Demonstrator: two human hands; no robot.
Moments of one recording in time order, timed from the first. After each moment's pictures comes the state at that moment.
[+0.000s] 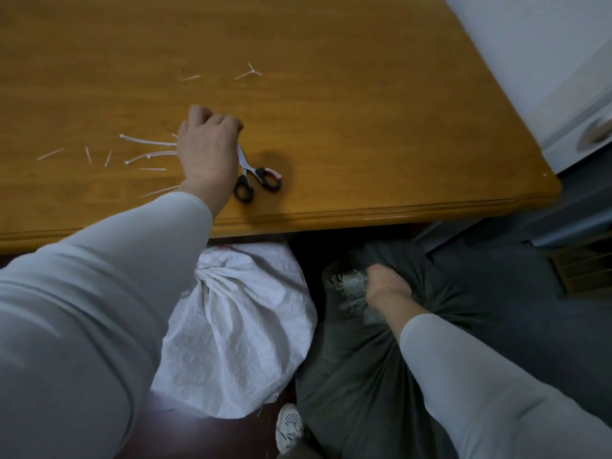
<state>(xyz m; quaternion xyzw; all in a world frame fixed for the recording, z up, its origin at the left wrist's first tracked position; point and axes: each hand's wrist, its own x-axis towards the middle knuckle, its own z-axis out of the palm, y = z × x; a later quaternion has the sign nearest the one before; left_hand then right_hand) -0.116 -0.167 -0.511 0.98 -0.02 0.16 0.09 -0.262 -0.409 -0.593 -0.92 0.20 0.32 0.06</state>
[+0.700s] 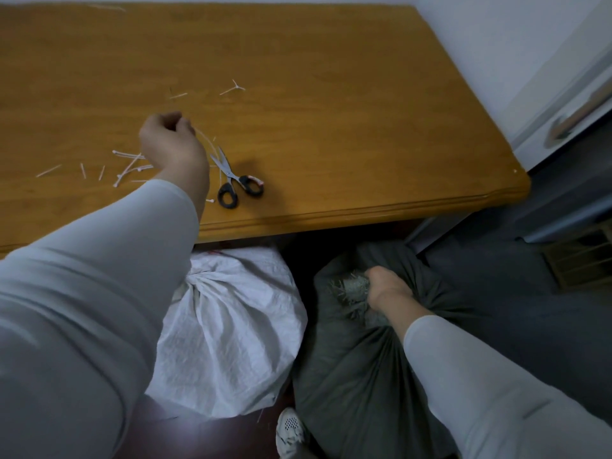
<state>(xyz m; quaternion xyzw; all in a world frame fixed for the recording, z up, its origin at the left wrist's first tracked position) -0.118 -0.179 -0.474 0.73 0.33 0.20 0.57 -0.279 -0.444 -0.593 -0.93 0.20 0.31 0.10</state>
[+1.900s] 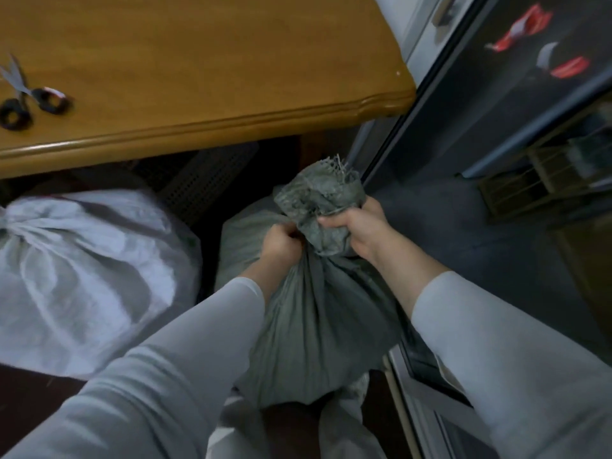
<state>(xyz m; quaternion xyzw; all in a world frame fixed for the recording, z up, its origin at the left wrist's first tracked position) -0.333 -0.515 -0.673 0.83 0.07 -0.24 0.50 -0.348 -0.637 -0.583 -0.57 0.34 0.10 0.74</state>
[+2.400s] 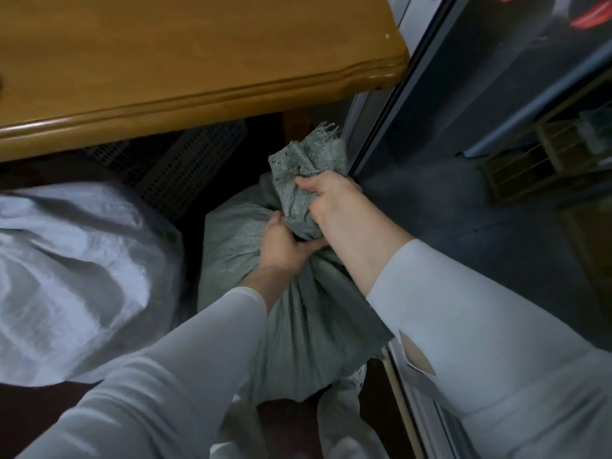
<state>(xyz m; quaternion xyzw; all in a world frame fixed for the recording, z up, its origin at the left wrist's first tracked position) -0.352 -0.548 -0.674 0.81 0.05 -0.20 0.55 -0.287 -0.636 -0.635 -0.47 0.52 0.11 0.70</state>
